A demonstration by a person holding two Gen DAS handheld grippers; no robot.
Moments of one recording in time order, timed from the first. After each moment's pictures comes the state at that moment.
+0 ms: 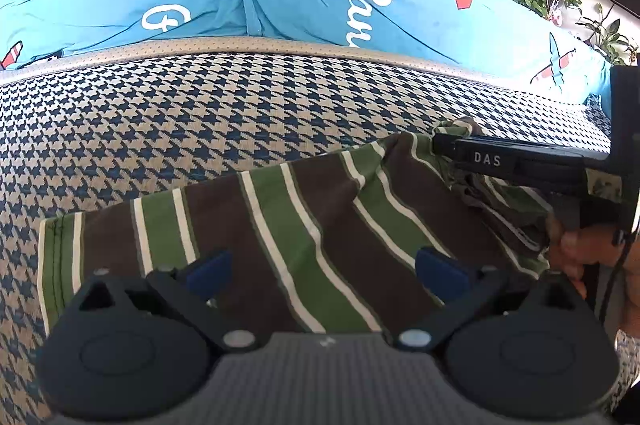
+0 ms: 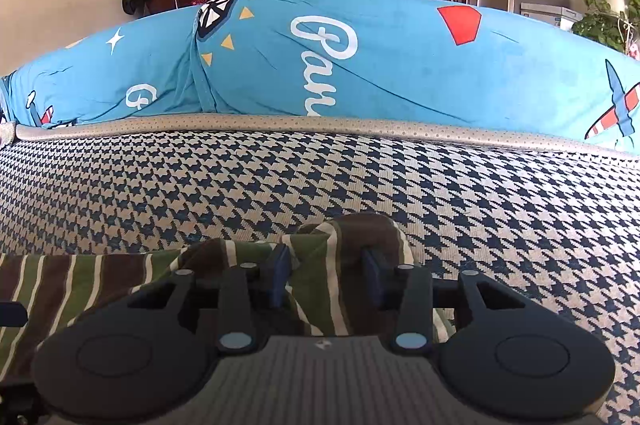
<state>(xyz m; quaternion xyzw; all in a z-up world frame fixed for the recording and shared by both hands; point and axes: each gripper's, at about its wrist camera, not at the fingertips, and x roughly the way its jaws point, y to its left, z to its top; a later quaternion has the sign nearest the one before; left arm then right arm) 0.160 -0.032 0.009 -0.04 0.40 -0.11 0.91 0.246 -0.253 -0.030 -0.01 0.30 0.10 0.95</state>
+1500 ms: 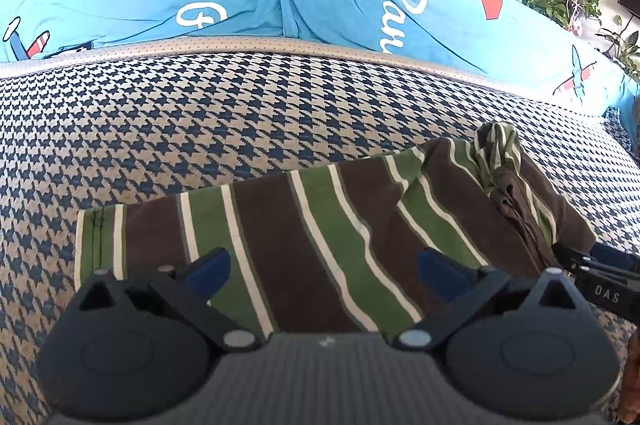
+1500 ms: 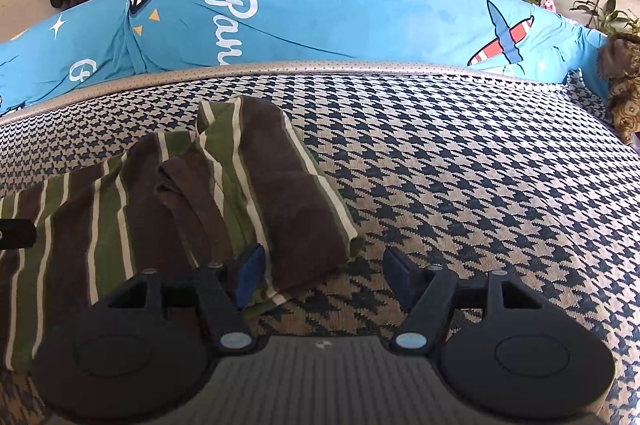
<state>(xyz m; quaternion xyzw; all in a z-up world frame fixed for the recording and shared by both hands) 0.155 -0.008 0.012 -0.06 0.40 -0.08 0.91 0.142 -0.289 -0.017 -0.01 0.33 -0.03 0.94</state>
